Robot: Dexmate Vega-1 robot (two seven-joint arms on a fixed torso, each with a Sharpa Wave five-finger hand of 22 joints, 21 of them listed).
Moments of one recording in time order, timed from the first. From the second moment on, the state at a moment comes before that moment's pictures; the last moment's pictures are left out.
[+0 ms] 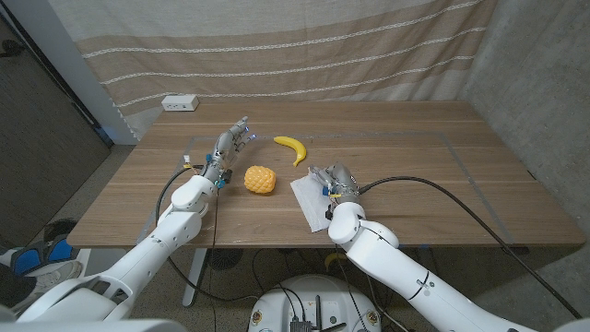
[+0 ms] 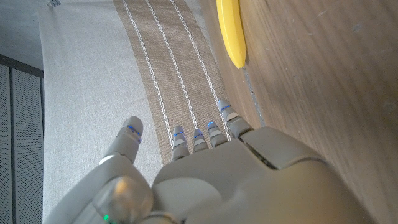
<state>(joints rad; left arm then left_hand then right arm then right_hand) 0.83 0.50 0.37 -1.15 -0.65 -0.47 -0.20 0.11 0.12 0.64 -0.16 0.18 0.09 -0.11 0.18 0.17 -0.06 -0.05 0.19 0.17 -0.02 -0.02 0.18 0.16 0.16 0.07 0.21 0.18 -1.02 -0.39 -0.77 -2.02 -0.05 -0.73 -0.63 0.67 0.17 0.20 0.03 0.21 0.97 0.19 0.30 0.20 0.57 0.04 0.24 0.23 0.35 -0.02 0.39 0.46 0.43 0.06 0.47 0.20</state>
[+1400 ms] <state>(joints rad) 0.72 0.46 0.42 -1.04 -0.63 -0.50 -0.33 0.13 0.12 0.64 -0.16 0.18 0.09 -0.11 0.18 0.17 -0.06 -0.05 0.19 0.17 -0.02 -0.02 0.18 0.16 0.16 0.07 0.21 0.18 -1.12 -0.60 -0.75 -2.07 -0.22 -0.31 -0.62 0.68 0.18 0.66 -0.10 0.26 0.29 -0.03 0.24 0.19 0.29 -0.05 0.25 0.20 0.54 -0.05 0.39 0.44 0.94 -0.11 0.77 0.18</state>
